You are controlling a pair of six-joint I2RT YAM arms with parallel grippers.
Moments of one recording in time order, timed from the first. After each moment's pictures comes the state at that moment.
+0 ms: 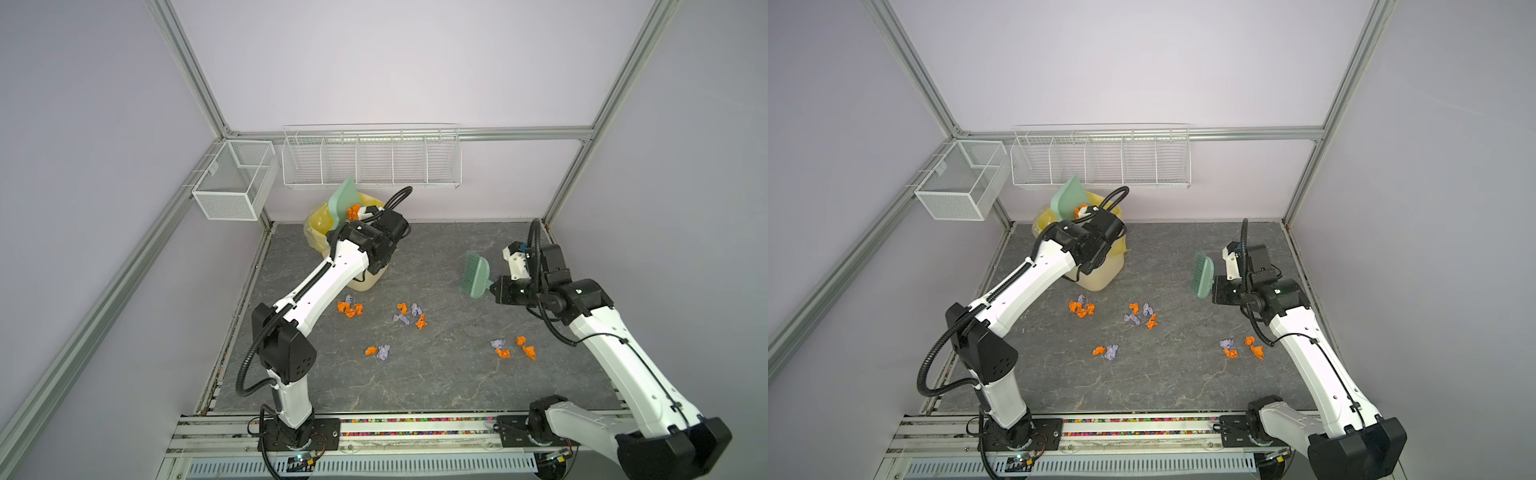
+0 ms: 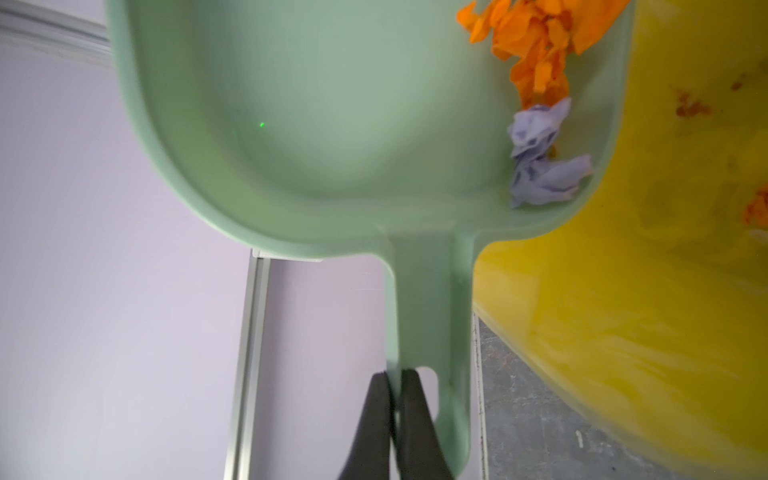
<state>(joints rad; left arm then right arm) -0.70 1.84 1.91 -1.27 -1.25 0.09 0.29 1.12 1.16 -0.91 -0.16 0.33</state>
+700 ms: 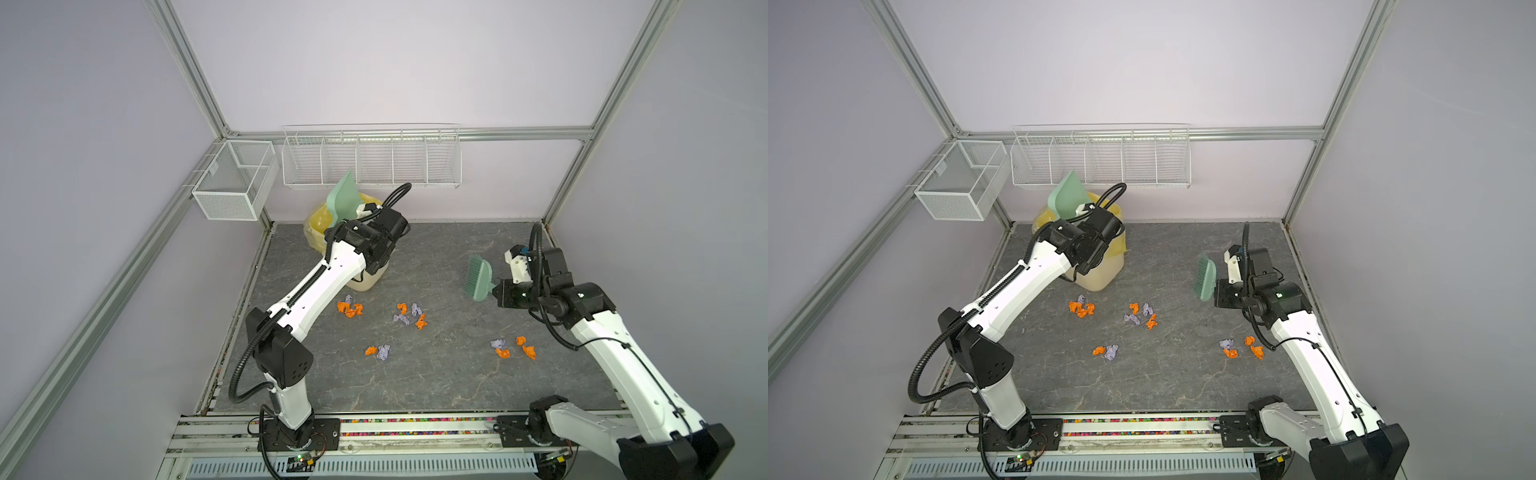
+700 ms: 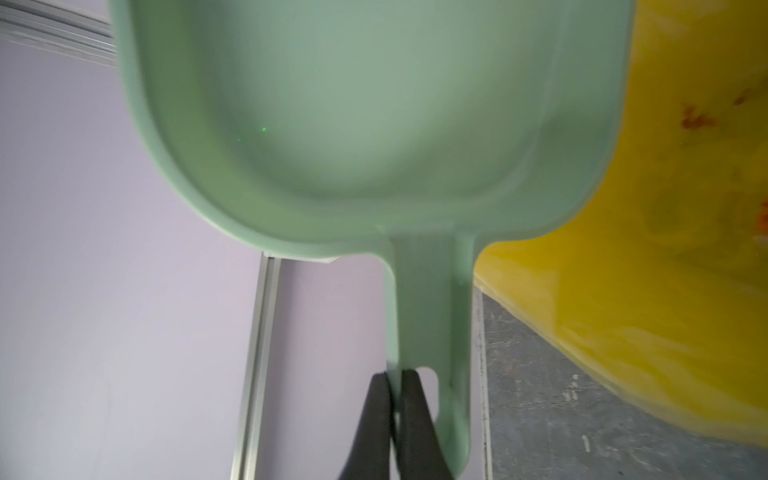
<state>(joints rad) -0.70 1.80 1.97 -1.29 -1.19 0.08 0.29 1.10 1.14 -0.92 -0.15 0.31</state>
